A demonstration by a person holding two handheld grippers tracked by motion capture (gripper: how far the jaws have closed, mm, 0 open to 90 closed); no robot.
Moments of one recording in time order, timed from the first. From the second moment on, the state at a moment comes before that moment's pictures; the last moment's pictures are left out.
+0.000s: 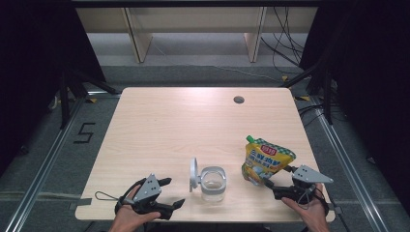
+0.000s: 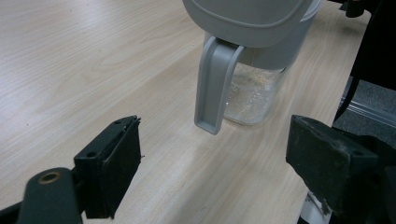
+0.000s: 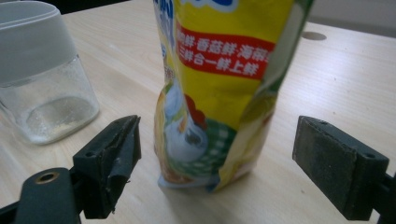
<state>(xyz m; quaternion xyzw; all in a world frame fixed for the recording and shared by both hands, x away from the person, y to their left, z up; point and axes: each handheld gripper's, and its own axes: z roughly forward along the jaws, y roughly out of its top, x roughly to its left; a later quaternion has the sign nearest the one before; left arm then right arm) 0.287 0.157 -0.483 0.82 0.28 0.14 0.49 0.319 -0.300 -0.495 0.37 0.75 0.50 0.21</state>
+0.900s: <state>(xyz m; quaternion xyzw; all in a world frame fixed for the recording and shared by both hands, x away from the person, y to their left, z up) 0.288 0.156 -0.485 0.82 0.28 0.13 0.49 0.342 -0.290 -0.506 0.35 0.73 0.54 0.21</state>
